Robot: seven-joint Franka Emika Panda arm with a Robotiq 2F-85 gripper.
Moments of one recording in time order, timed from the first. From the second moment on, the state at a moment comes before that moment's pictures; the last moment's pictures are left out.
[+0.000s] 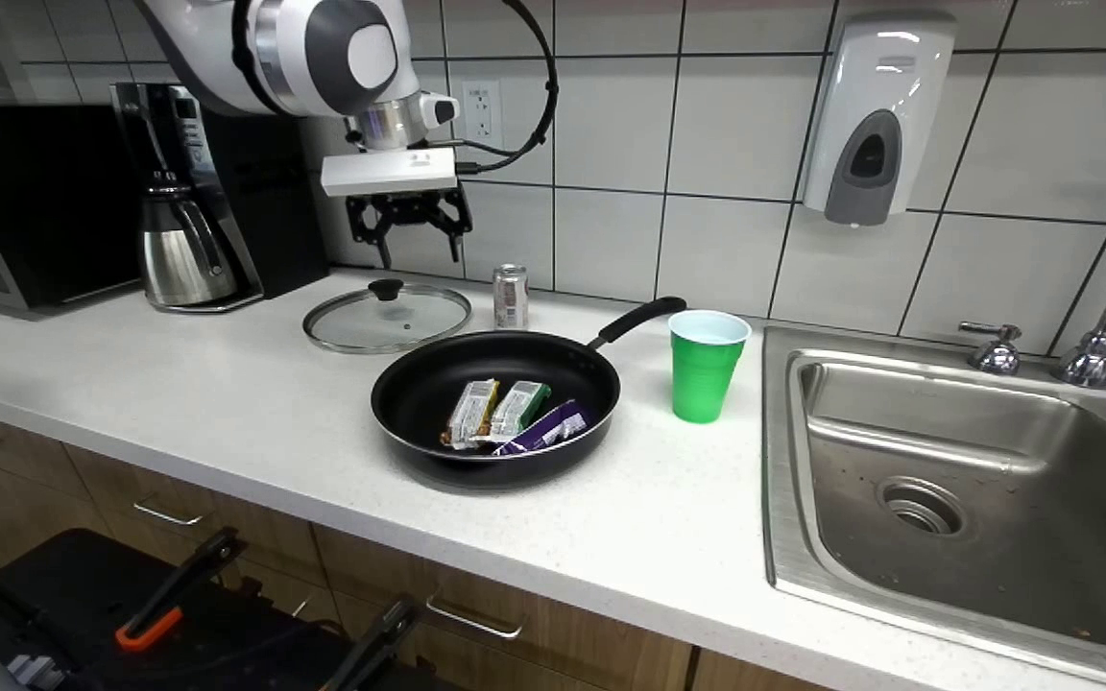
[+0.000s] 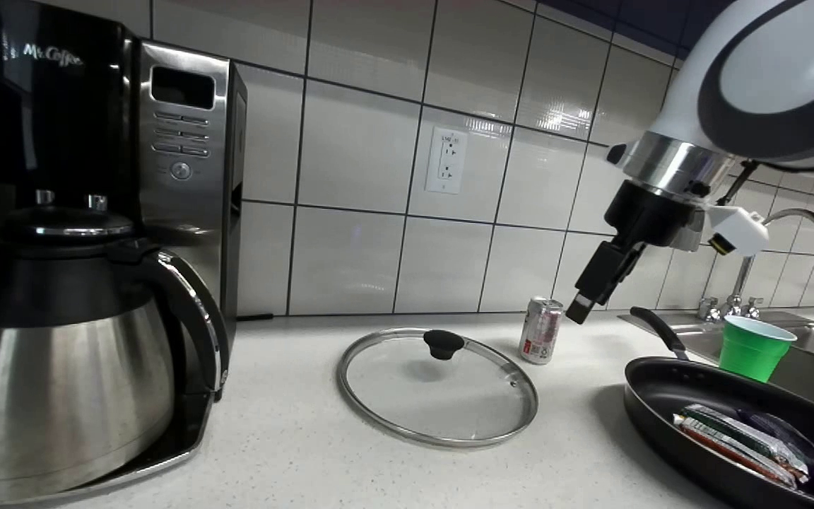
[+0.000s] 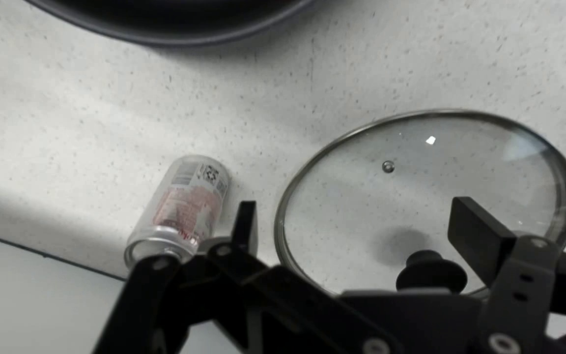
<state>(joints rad) 0.10 0.11 0.04 -2.34 0.04 2.75 -0.44</state>
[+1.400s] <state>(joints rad) 0.06 0.49 0.15 -1.87 0.04 2.67 -0.50</state>
